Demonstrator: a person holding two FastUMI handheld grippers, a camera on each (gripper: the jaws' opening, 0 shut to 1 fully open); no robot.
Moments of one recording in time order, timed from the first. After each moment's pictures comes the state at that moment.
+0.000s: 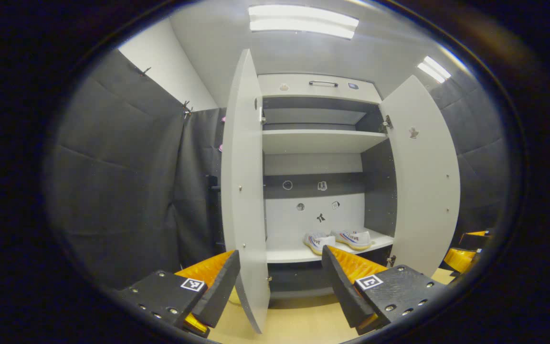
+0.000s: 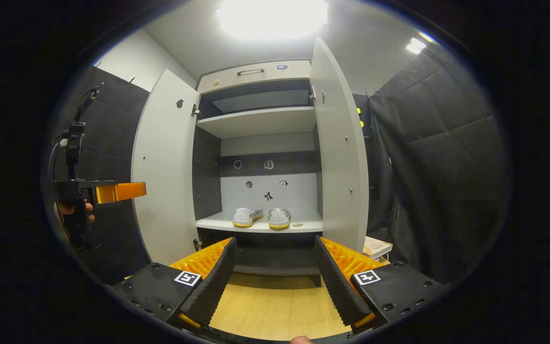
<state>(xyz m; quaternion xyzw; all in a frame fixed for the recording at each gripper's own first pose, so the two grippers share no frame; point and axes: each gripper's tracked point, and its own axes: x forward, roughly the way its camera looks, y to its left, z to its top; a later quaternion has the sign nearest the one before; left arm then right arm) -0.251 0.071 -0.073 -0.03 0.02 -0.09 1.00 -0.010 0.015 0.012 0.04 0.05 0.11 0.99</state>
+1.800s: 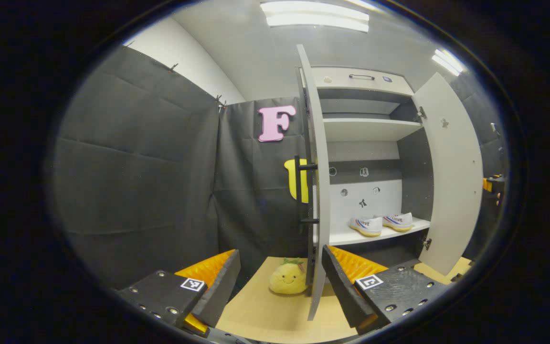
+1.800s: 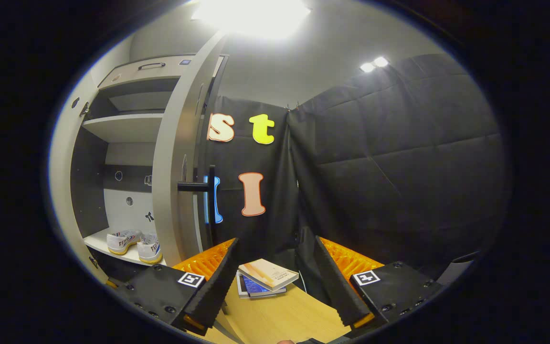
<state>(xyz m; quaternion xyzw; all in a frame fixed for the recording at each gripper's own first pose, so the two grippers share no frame) -0.285 0.183 -0.100 -0.01 0.05 0.01 1.00 0.104 -0.193 0.065 0.00 0.03 -0.18 0.98</state>
